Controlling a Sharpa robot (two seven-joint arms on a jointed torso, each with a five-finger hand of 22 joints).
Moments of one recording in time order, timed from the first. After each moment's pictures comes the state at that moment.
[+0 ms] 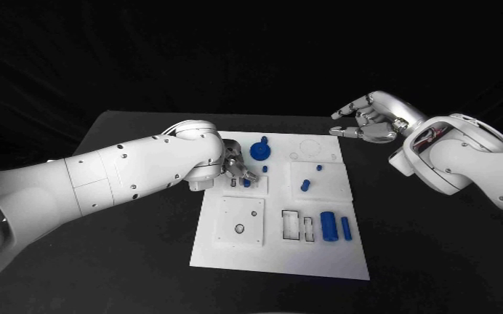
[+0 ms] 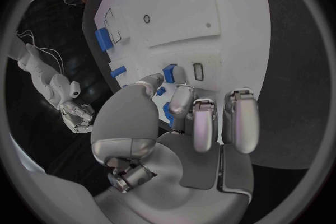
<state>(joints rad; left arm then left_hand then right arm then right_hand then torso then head) 1.26 -0.59 -0.03 1.38 -1.10 0.19 -0.67 0.99 -0.14 0.25 0.28 0.34 0.97 0.01 0.64 0.74 1.39 -0.06 1.21 1.15 1.47 -0.11 1.57 1.31 0.04 1.46 0.00 1.49 1.31 1.23 -0.99 0.04 1.56 -1.20 -0.37 0.06 1.29 -0.10 0.06 0.18 0.22 1.02 0.14 0.08 0.07 1.40 0.05 1.26 1.31 1.46 -0.03 1.54 1.31 0.05 1.46 0.08 1.41 1.24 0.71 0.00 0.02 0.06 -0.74</state>
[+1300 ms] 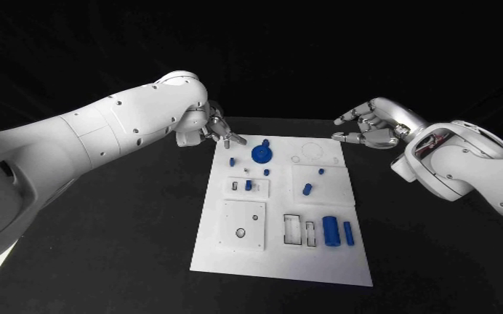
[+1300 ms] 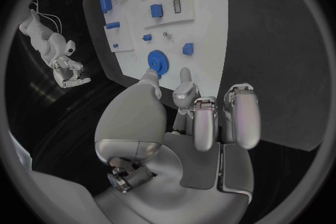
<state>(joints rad) 1.40 -0.51 0.01 1.05 -1.00 0.36 -0.66 1.07 -0.06 -0.08 0.29 0.08 0.90 0.06 0.54 0.64 1.31 -0.01 1.14 1.05 1.47 -0.08 1.57 1.31 0.04 1.47 0.03 1.41 1.31 1.23 -0.97 0.04 1.54 -1.20 -0.37 0.05 1.29 -0.10 0.05 0.19 0.22 1.02 0.14 0.08 0.07 1.40 0.05 1.26 1.31 1.46 -0.03 1.54 1.31 0.05 1.46 0.08 1.41 1.24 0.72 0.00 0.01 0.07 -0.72</state>
